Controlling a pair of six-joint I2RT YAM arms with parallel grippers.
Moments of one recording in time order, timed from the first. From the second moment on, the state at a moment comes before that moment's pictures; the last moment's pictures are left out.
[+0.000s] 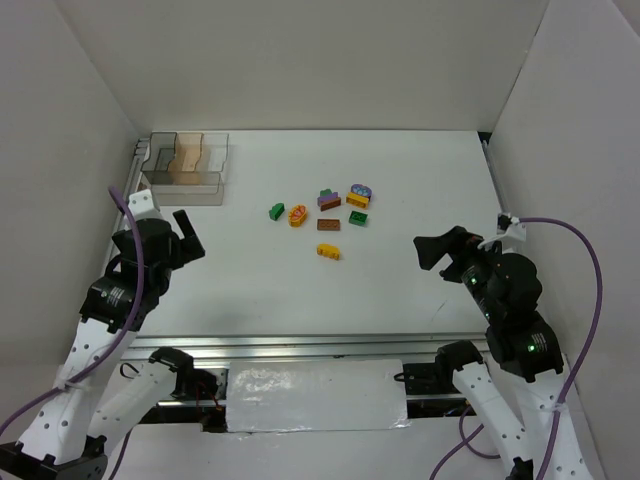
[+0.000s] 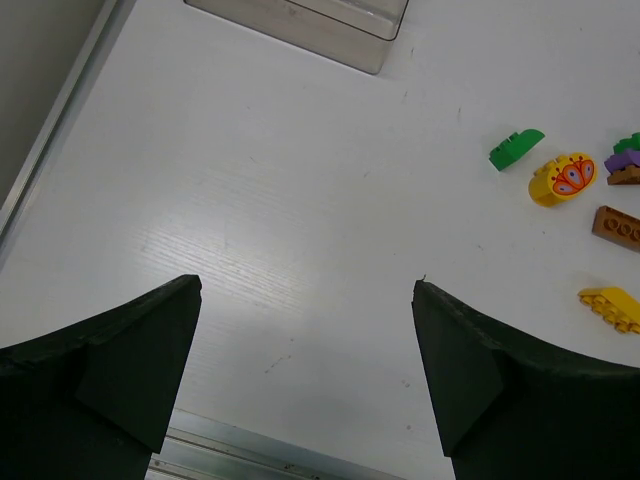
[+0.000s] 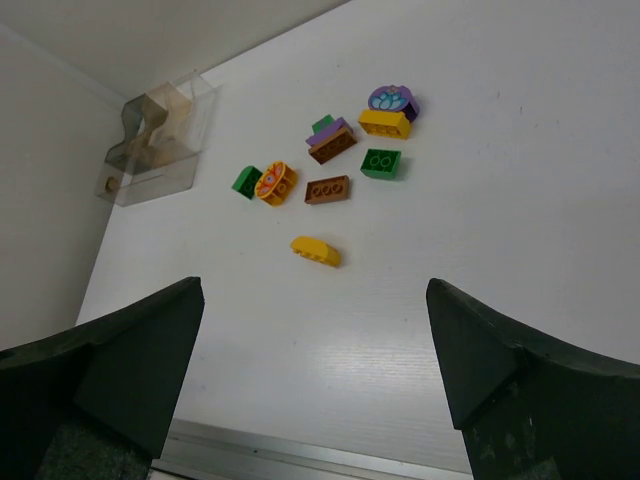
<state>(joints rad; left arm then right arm) -0.30 0.72 0.96 -0.80 -0.50 -0.46 0.22 0.42 0.85 -0.63 0.01 0.57</state>
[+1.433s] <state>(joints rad) -0.28 0.77 0.96 -0.78 -0.42 -0.47 0.65 1.93 1.35 -0.54 0.07 0.20</state>
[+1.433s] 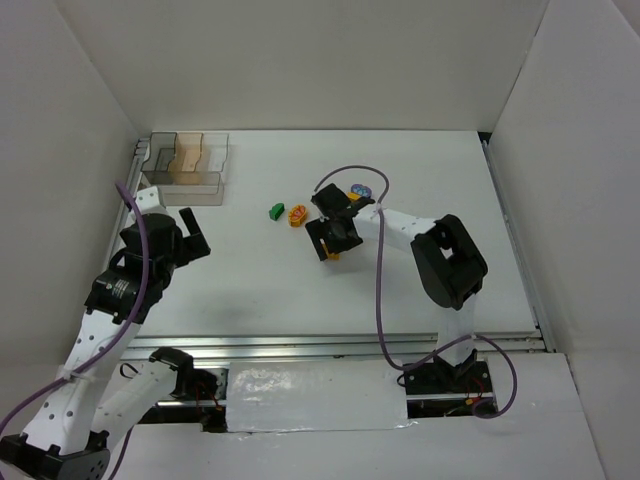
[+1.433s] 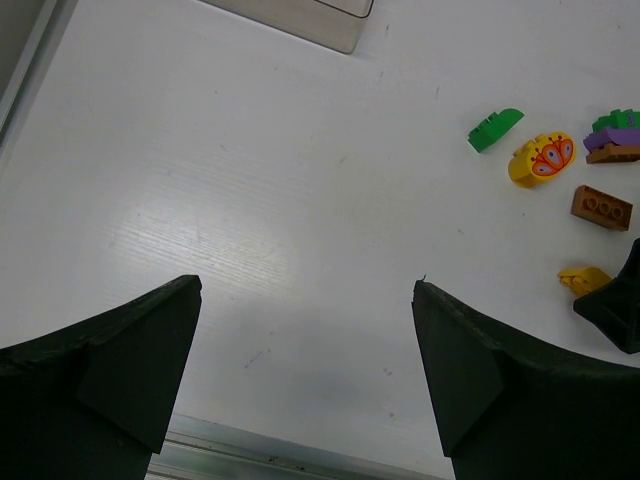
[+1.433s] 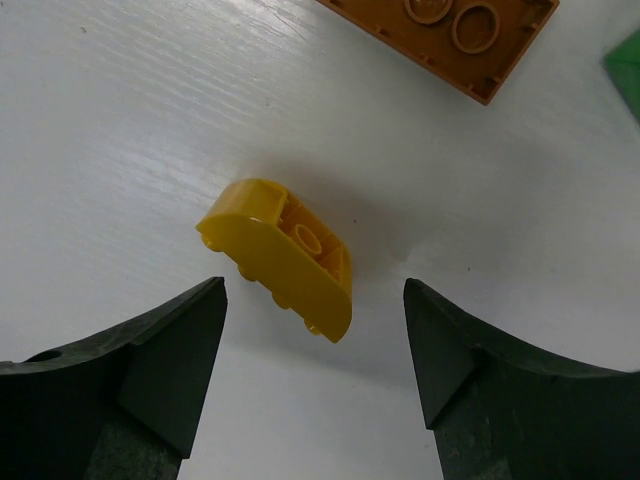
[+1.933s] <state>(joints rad) -0.28 0.77 0.96 -0.77 -0.39 -0.45 0.65 1.99 1.37 -0.53 0.02 0.13</state>
